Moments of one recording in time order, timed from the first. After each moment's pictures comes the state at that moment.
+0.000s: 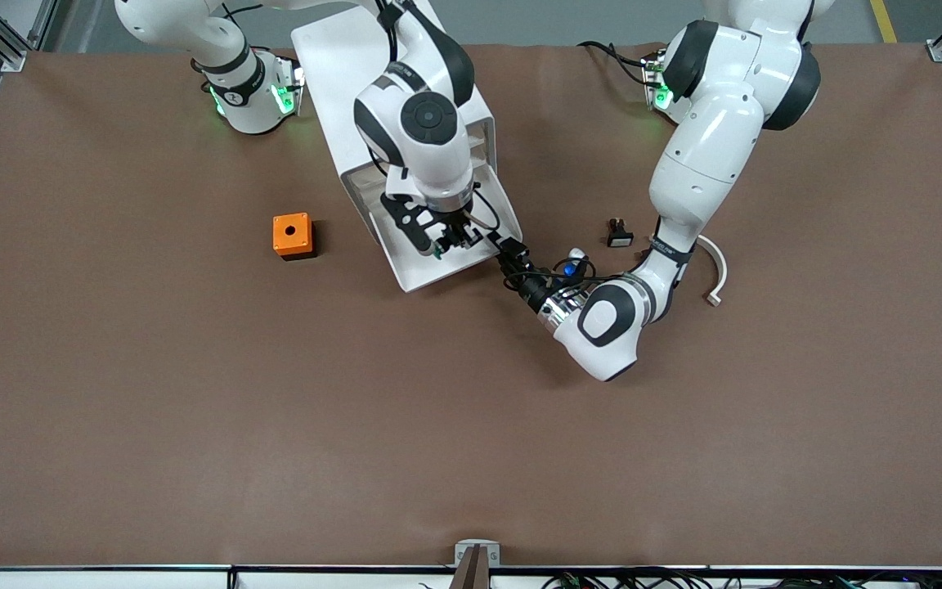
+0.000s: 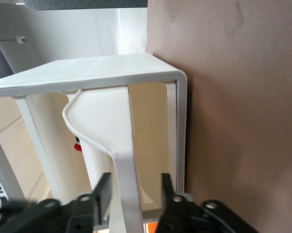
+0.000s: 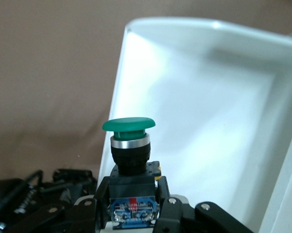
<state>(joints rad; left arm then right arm) -0.40 1.07 -0.08 -1.33 -1.10 1.42 -2.19 0.97 0.41 -0.12 -1.76 0.14 2.18 1.73</state>
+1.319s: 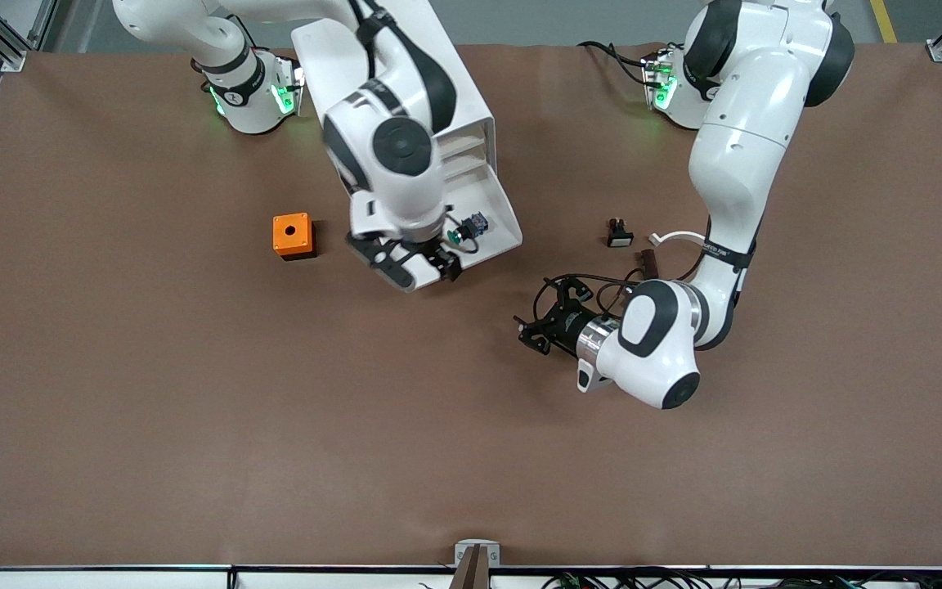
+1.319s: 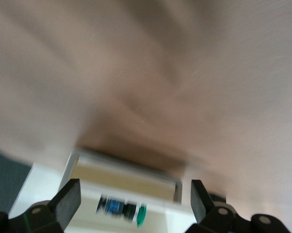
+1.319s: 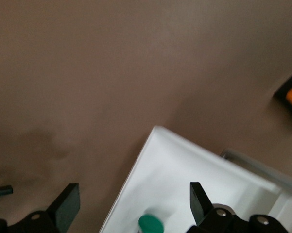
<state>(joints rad) -0.38 0.93 -0.05 -1.22 -0.70 1.68 -1.07 0.79 0.44 -0.15 -1.56 0.07 1.93 1.25</state>
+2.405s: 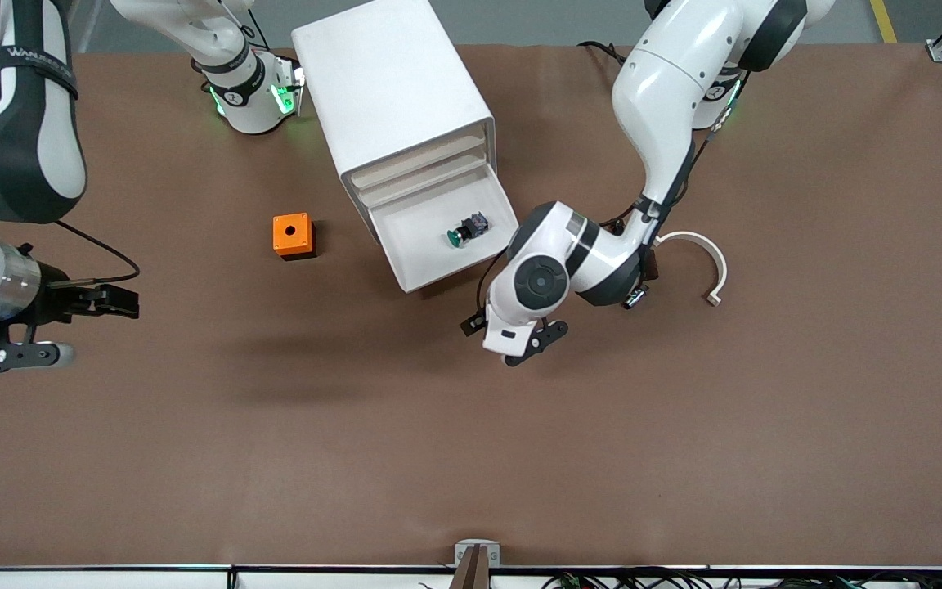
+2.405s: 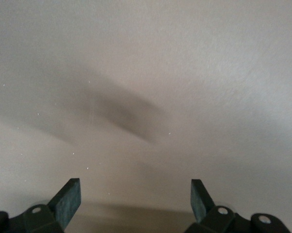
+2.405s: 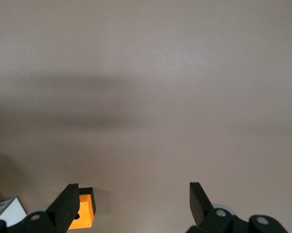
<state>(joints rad) -0.66 0.84 -0.05 -1.30 -0.22 2.08 -1.13 0.14 0.34 -0.16 -1.38 -0.01 1.61 -0.08</state>
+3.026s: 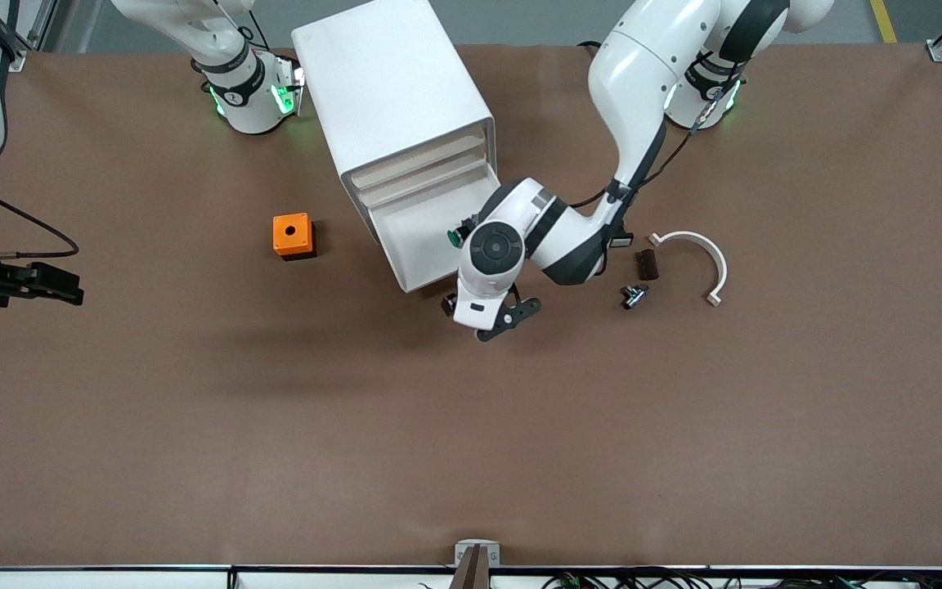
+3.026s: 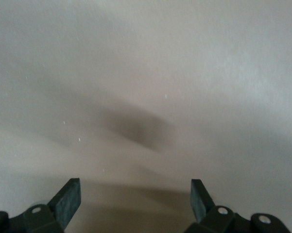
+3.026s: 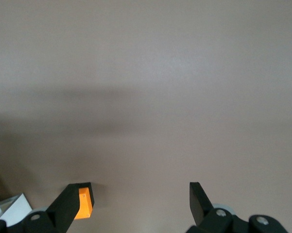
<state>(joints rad) -0.75 0.83 -0.05 -1.32 -0.16 2.08 -1.20 0.10 0.32 -0.16 -1.24 -0.01 1.47 -0.08</state>
